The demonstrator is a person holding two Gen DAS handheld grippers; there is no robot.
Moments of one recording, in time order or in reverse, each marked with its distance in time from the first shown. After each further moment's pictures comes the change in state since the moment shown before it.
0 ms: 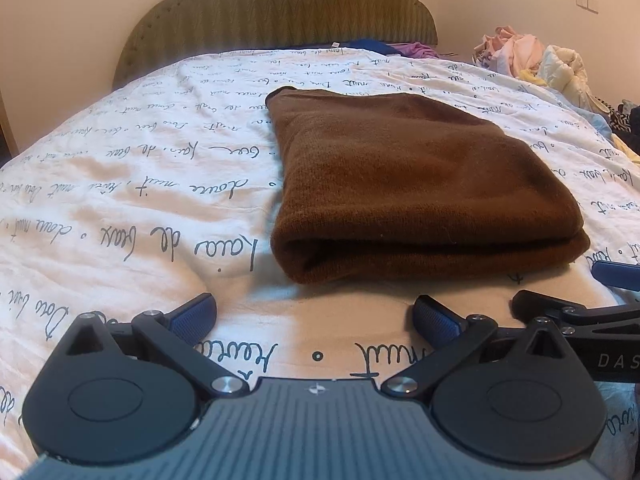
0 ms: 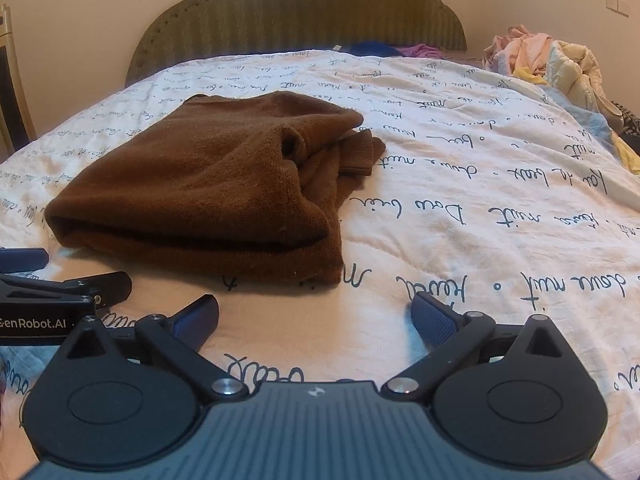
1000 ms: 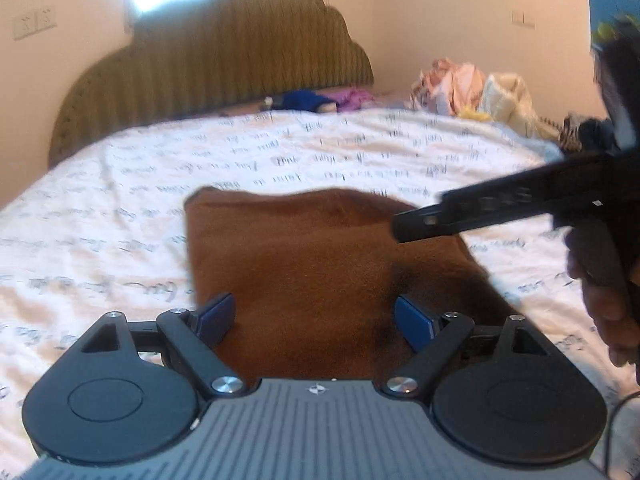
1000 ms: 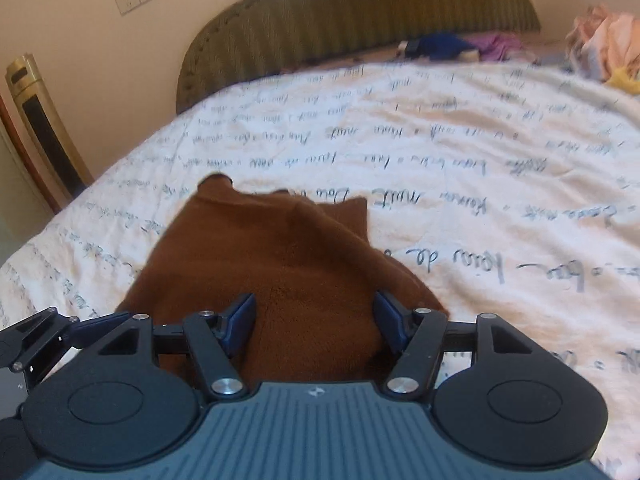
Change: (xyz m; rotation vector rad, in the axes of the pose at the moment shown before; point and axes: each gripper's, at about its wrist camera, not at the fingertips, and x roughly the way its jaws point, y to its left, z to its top) left arm 0.013 -0.020 0.065 0.109 -0.178 -0.156; right arm 0.061 -0.037 0.129 0.031 -0.024 0.297
